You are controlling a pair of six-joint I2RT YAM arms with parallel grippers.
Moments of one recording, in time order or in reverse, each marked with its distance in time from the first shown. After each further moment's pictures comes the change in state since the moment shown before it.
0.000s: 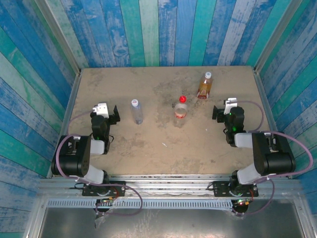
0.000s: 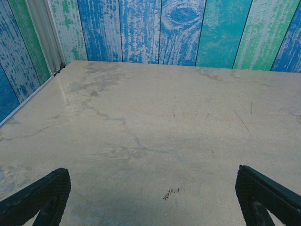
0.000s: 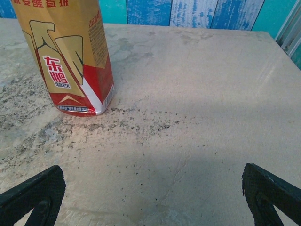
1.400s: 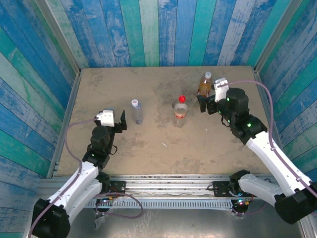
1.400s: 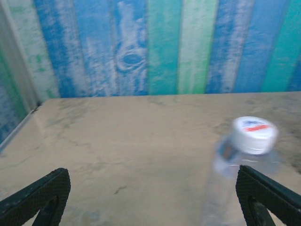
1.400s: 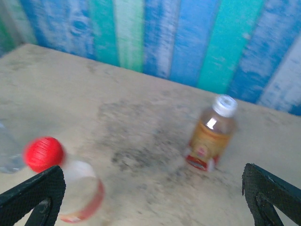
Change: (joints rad) left arm -0.291 -0.772 -0.040 -0.650 -0.172 0.011; right arm 0.354 -0.512 0.521 -1.032 0.027 0.026
